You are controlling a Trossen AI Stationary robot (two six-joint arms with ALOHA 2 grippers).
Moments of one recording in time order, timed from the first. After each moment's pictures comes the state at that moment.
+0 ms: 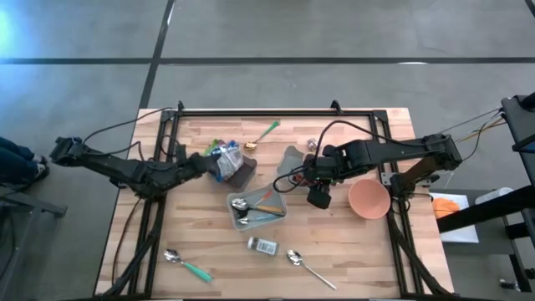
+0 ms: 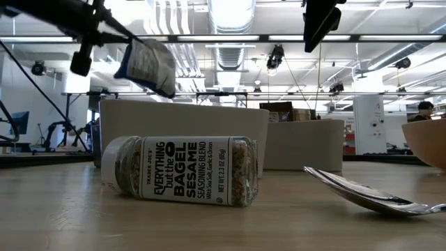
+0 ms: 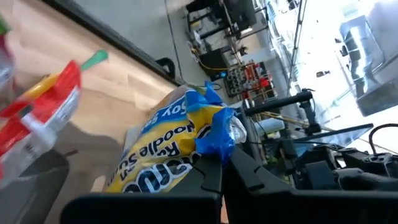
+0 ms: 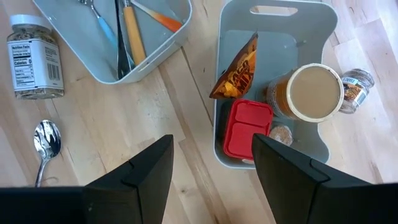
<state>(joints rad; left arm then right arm) -0.27 0.73 0.45 0.05 -0.84 -1.35 0.13 1.55 1.53 -1.24 0.16 0.52</state>
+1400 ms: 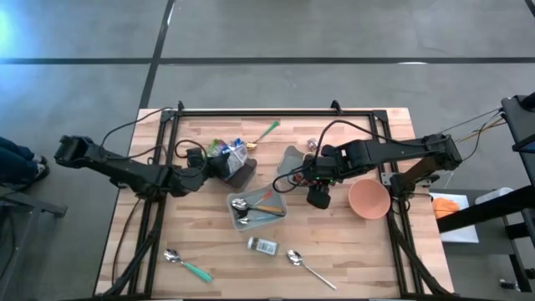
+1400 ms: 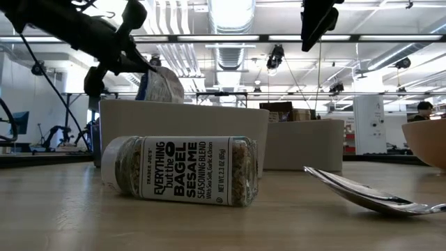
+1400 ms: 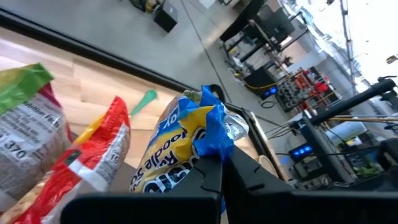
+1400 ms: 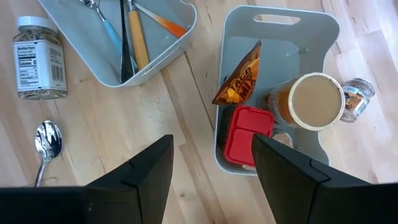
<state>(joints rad) -0.20 1.04 0.47 0.16 -0.95 -1.19 0.13 1.55 1.53 -1.22 0.16 0.49</state>
